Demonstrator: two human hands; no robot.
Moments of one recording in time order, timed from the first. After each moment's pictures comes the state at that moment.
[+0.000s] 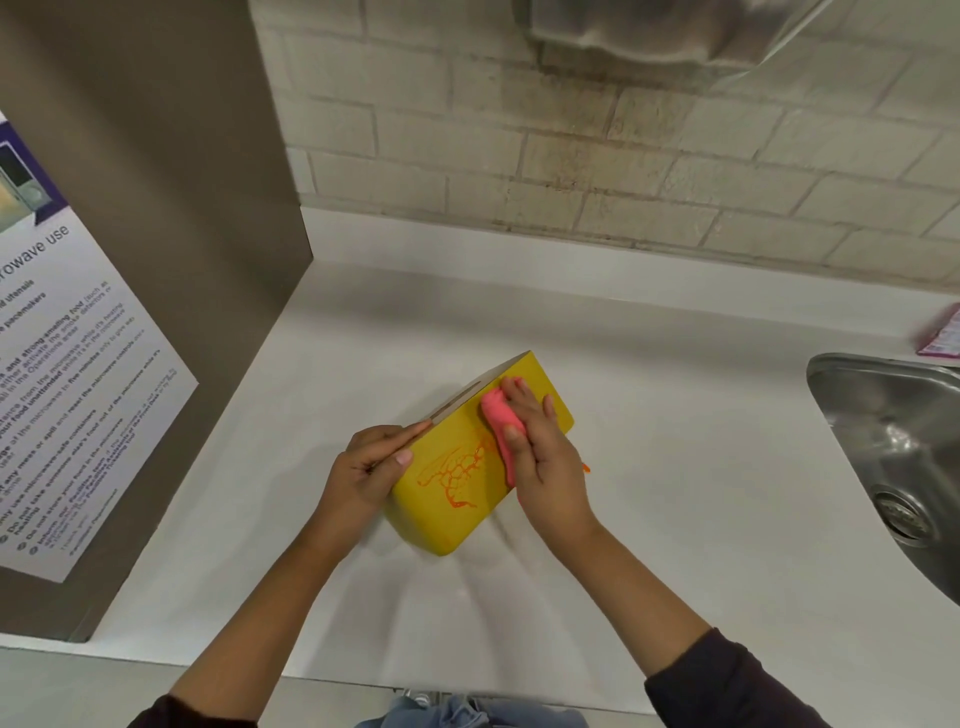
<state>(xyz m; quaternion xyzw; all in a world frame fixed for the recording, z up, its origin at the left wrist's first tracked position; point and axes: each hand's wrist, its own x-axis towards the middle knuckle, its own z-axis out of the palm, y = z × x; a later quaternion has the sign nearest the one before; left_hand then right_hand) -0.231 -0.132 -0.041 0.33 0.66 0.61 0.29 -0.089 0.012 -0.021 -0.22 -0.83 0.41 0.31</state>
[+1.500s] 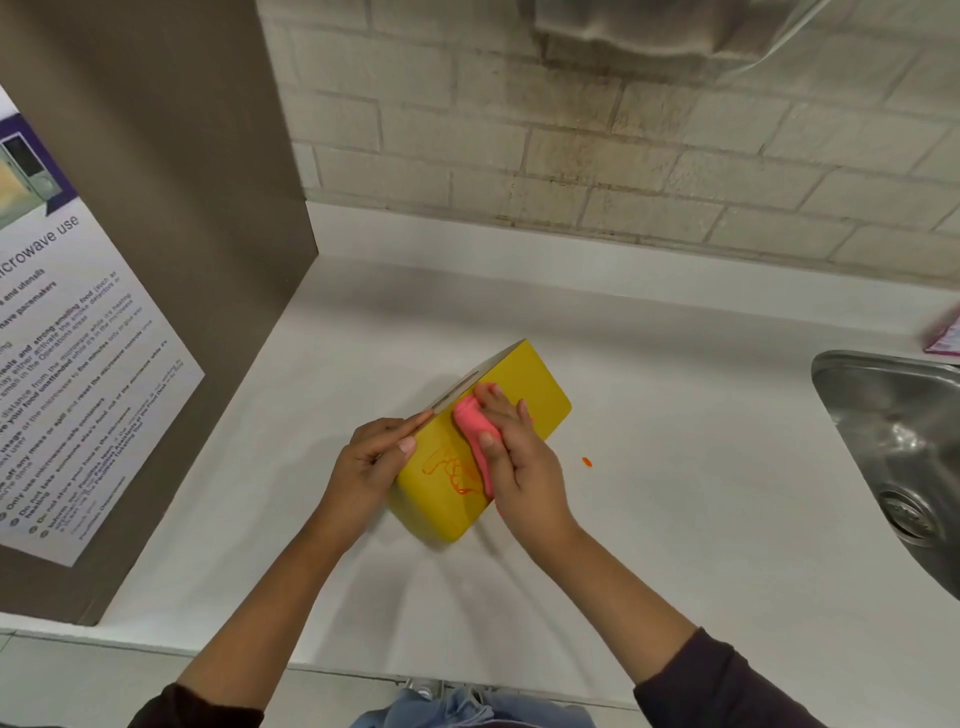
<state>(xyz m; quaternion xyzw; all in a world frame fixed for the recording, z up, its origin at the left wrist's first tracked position) -0.225 -0.132 -0.040 0.31 0.68 0.60 0.29 -0.096 -0.011 -0.021 -0.19 -0.82 0.44 0.31</state>
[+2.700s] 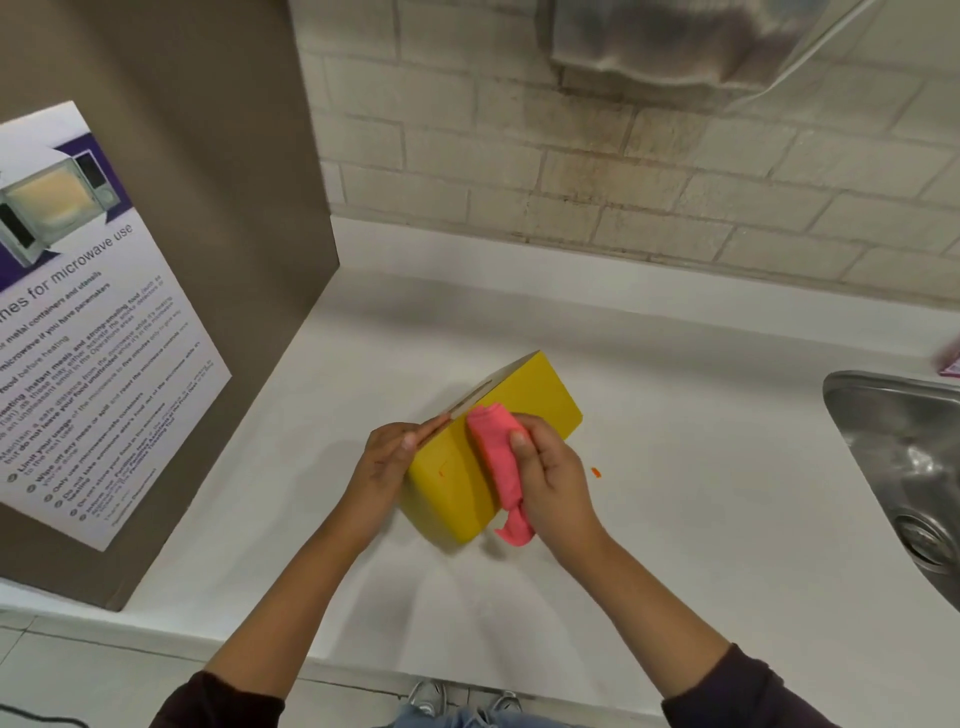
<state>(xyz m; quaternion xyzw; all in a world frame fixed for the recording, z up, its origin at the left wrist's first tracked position) -0.219 -0.134 -0.027 0.36 0.69 0.57 0.26 -0.078 -0.013 -0.002 -0.21 -0.78 0.51 0.31</state>
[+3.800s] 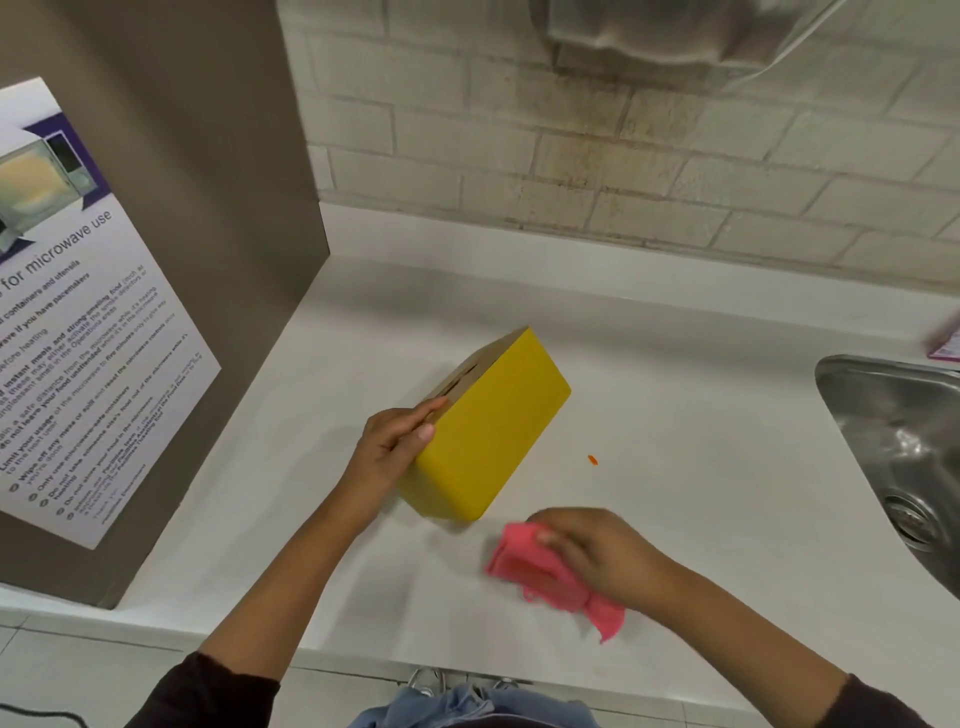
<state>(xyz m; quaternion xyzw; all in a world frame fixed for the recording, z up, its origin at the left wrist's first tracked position) -0.227 -0.132 -0.029 0.38 0.69 0.55 0.27 -0.006 0.010 -0.029 -0.13 -0.91 0.40 0.03</state>
